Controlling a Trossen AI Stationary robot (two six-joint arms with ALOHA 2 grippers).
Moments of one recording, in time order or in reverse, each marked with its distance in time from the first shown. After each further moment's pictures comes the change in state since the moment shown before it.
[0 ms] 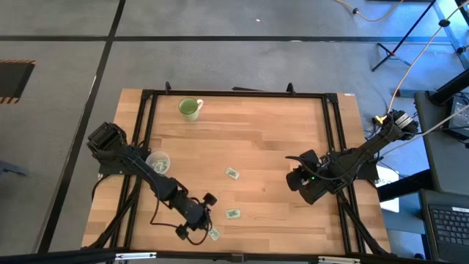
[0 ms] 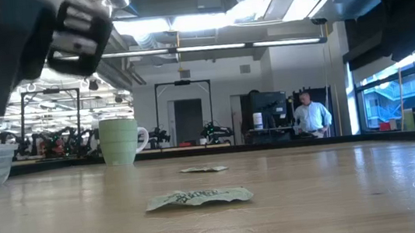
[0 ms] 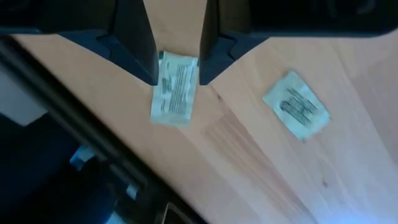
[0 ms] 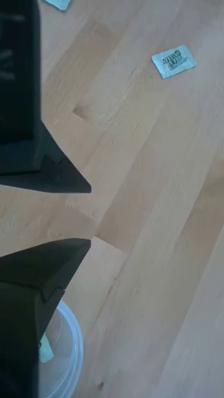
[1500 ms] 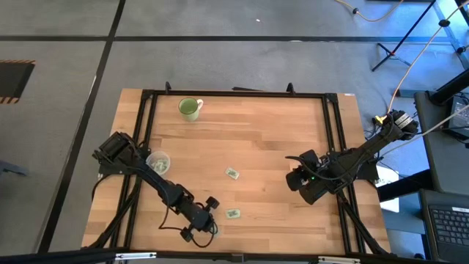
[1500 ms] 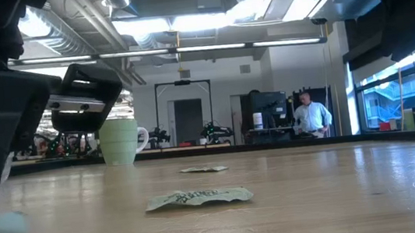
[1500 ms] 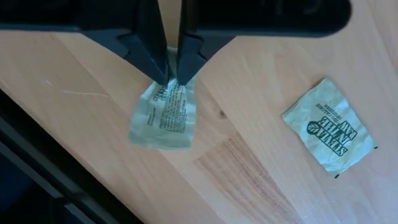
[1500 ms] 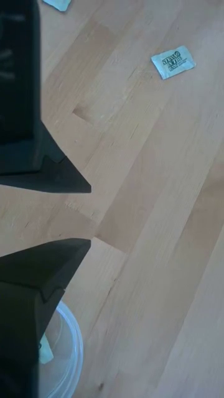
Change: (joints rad) left arm -0.008 0.169 0.003 0.085 -0.007 -0.029; right arm 0.000 0.000 0.000 0.002 0.000 0.000
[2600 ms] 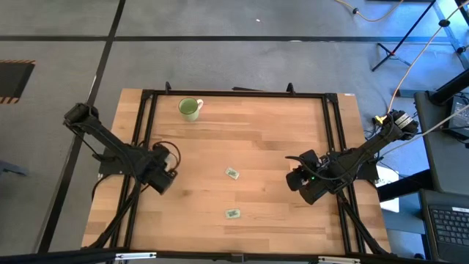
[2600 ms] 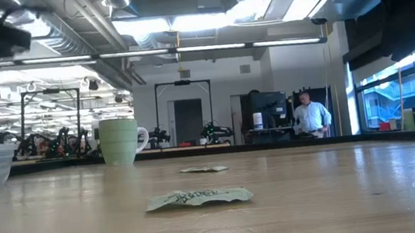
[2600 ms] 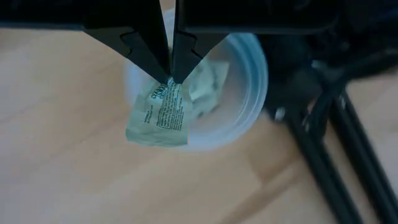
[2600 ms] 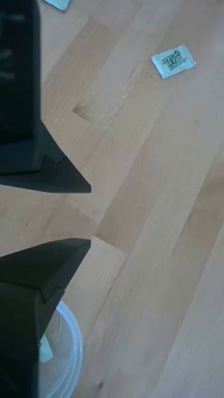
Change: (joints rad) left arm 0.032 -0.657 -0.111 -1.409 -0.341 -1.655; right arm 0.000 0.000 0.000 -0.002 0.001 -0.001
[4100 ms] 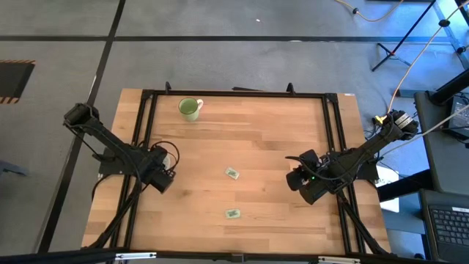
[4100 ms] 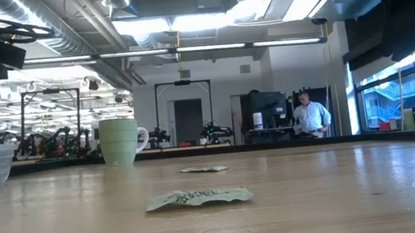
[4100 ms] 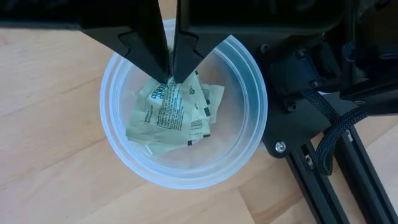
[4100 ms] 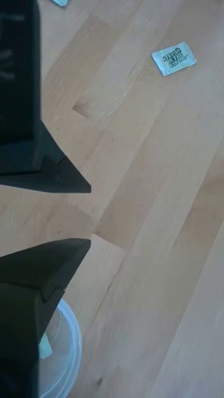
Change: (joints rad) left arm 0.014 0.004 -0.065 0.035 0.107 -0.047; right arm 0.000 0.000 0.000 -0.007 0.000 -0.004
